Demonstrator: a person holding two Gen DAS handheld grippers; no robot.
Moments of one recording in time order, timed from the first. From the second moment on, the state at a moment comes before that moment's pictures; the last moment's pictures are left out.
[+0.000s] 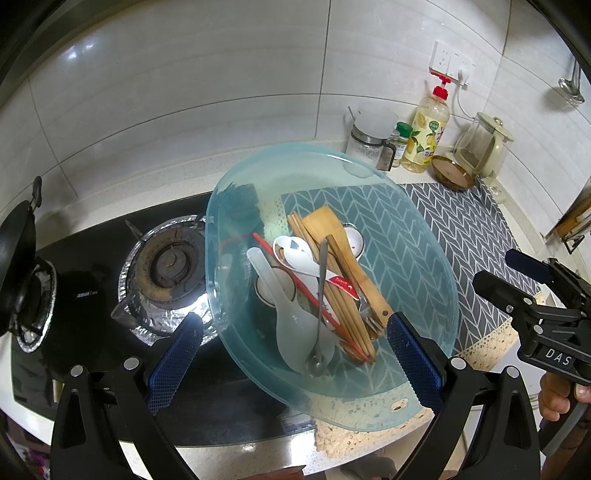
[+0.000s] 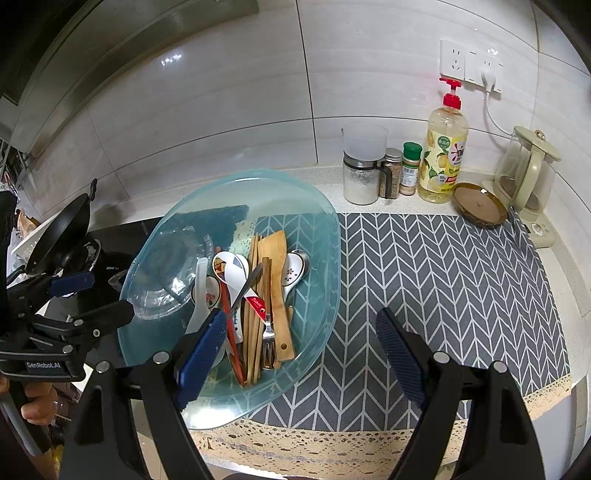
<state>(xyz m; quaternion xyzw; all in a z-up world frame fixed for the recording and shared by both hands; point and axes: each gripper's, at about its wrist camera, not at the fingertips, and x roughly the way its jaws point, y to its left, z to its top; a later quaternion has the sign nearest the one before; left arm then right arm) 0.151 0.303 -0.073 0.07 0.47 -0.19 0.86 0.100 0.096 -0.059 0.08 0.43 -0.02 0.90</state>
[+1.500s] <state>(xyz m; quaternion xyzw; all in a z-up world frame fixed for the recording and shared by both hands) 0.163 0.309 -0.077 0.09 0.47 -0.20 0.86 0.106 0.096 -0.070 0.06 0.46 -0.03 0.89</state>
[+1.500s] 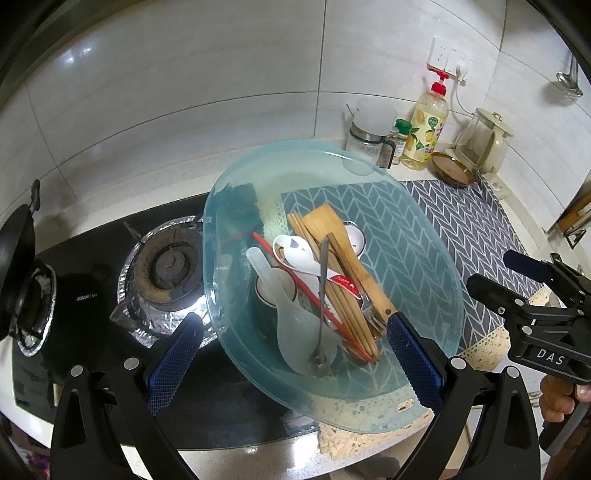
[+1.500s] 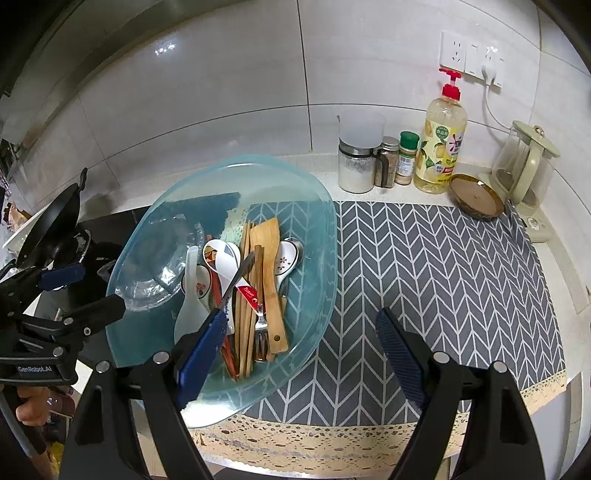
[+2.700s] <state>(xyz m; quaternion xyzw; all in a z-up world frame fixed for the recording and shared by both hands) 0.162 0.306 -0.078 0.10 0.48 -0.19 0.85 0.106 0.100 -0.069 0.06 0.46 -0.03 0.89</state>
